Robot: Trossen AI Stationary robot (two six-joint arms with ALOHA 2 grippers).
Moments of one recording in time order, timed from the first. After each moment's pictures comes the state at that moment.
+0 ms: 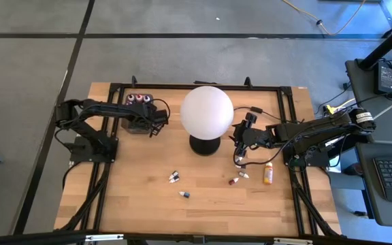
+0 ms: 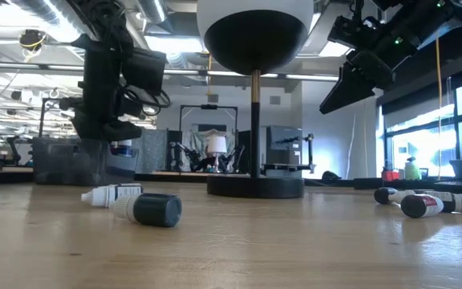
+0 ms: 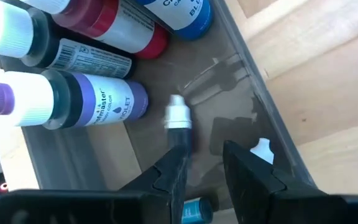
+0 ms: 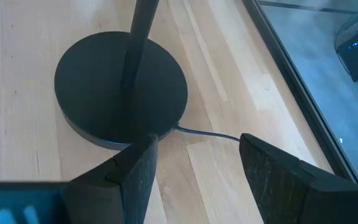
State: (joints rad) left arm 0.32 1.50 0.83 -0.95 -0.49 -0.79; right arm 0.12 1.19 0.70 -0.31 0.55 0.07
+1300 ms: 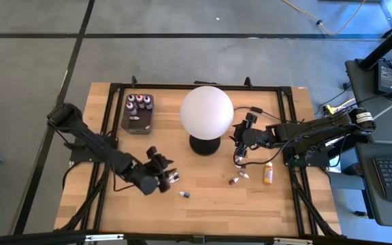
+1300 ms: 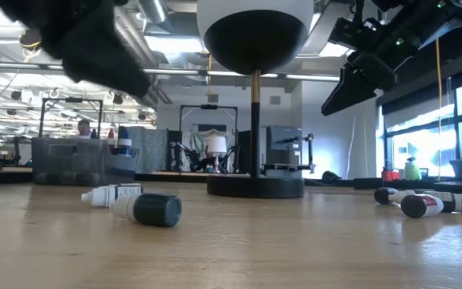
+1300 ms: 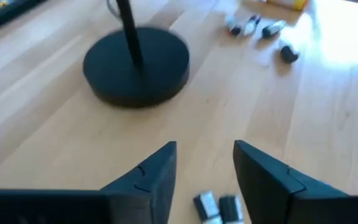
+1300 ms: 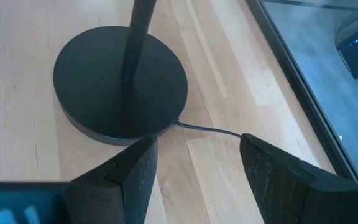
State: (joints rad) left arm -0.59 1.46 0.79 -0.23 -0.79 -0.80; right arm 0.12 1.19 0.70 -0.33 0.55 0.07
